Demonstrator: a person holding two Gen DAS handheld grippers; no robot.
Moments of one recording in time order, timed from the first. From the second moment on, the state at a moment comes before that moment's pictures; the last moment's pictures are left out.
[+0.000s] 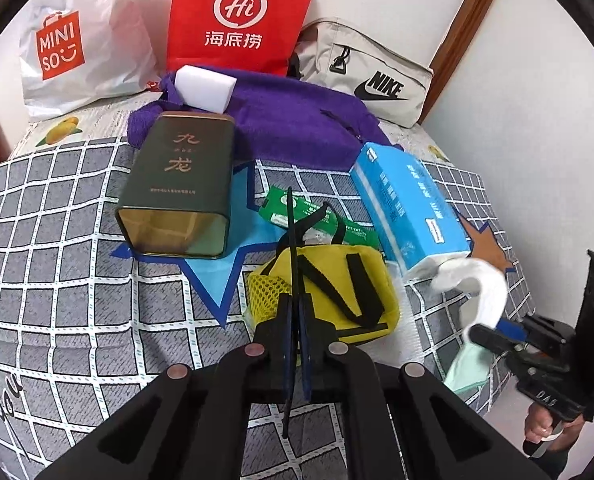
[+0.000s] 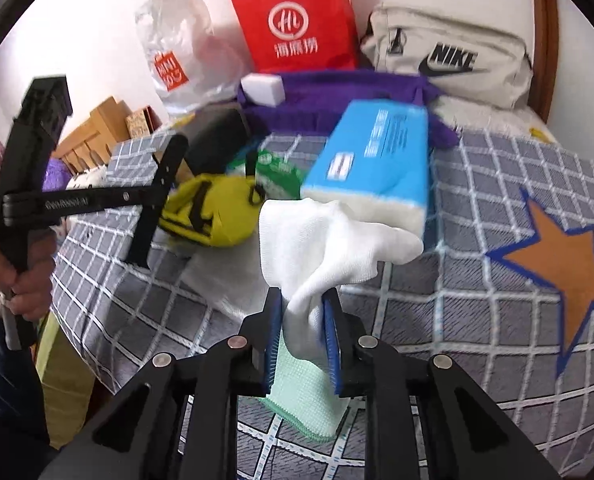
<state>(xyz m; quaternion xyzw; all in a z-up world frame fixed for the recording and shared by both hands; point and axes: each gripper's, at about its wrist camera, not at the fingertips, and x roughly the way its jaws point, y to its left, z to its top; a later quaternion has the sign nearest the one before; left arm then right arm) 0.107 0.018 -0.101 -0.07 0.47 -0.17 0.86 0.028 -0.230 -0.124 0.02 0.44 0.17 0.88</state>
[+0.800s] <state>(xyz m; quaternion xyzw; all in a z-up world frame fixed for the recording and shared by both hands) 0.151 0.038 -0.035 -0.08 0.43 -0.14 0.89 0.089 -0.230 -0.032 -0.01 0.36 0.15 0.92</state>
